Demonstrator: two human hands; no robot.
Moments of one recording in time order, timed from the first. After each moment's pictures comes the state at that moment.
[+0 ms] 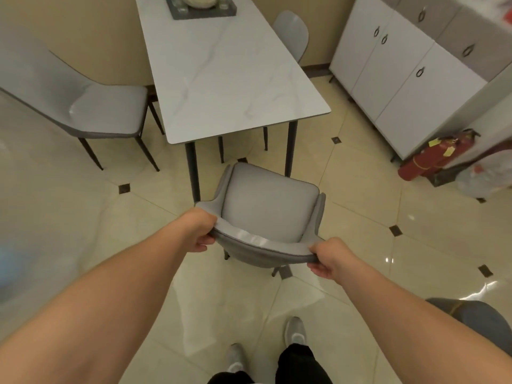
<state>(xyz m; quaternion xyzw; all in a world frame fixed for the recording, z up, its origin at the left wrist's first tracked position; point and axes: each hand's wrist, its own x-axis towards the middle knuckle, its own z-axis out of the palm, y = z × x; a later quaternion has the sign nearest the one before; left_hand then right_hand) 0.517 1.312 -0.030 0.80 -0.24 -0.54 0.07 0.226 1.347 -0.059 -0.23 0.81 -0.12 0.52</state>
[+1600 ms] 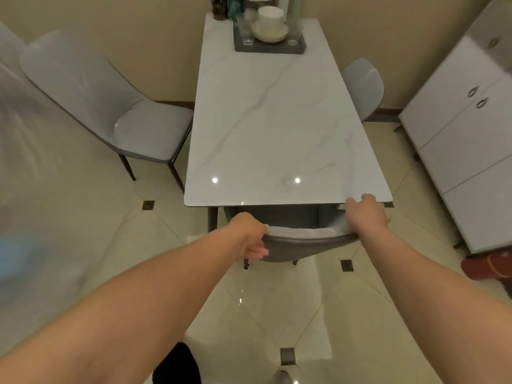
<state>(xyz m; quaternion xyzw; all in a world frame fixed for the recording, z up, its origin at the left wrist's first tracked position) 0.484 1.037 -0.012 0.76 -0.17 -0.60 0.19 0.260 0.917 -0.027 -0.53 0.80 -0.06 0.26</state>
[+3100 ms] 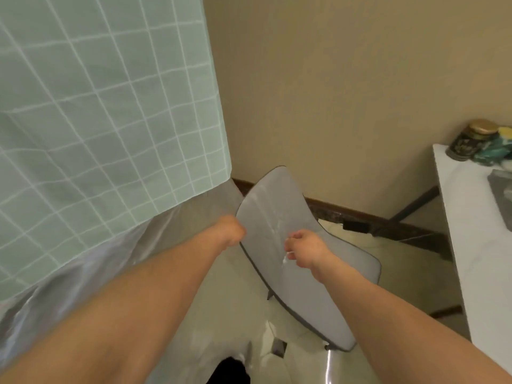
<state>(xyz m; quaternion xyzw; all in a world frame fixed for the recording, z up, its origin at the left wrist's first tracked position) 1.447 0.768 0.012 0.90 -0.21 -0.34 0.17 1.266 0.665 0.013 -0.64 0.51 0.02 0.58</state>
